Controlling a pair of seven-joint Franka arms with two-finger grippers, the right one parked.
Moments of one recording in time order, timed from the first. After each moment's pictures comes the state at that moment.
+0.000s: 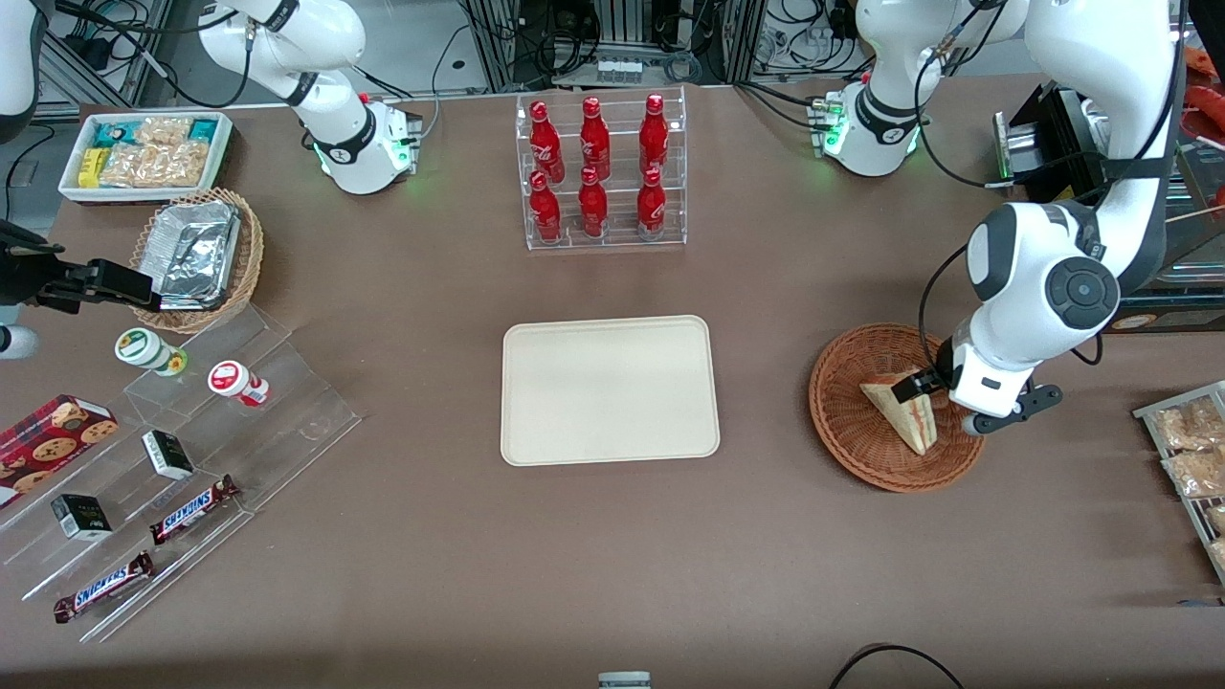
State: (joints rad) arm -0.05 0.24 -0.06 -2.06 0.01 2.26 -0.51
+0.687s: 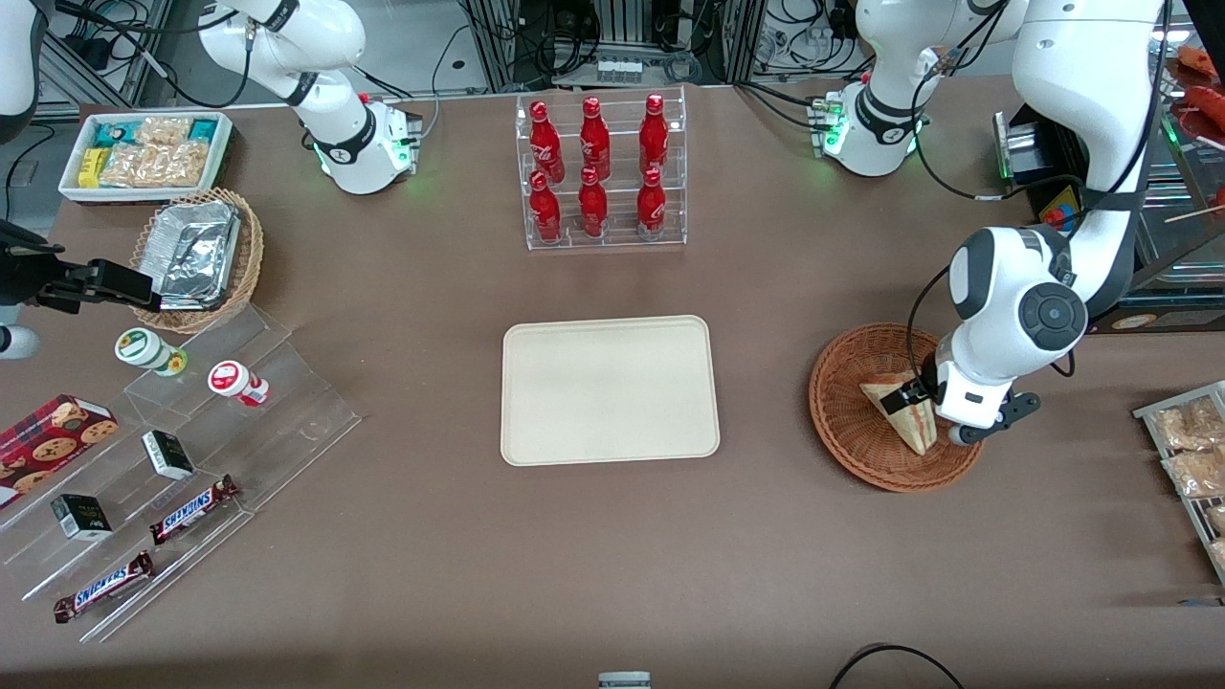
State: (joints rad) arm -0.05 0.31 -0.06 -2.08 0.01 2.32 -0.56
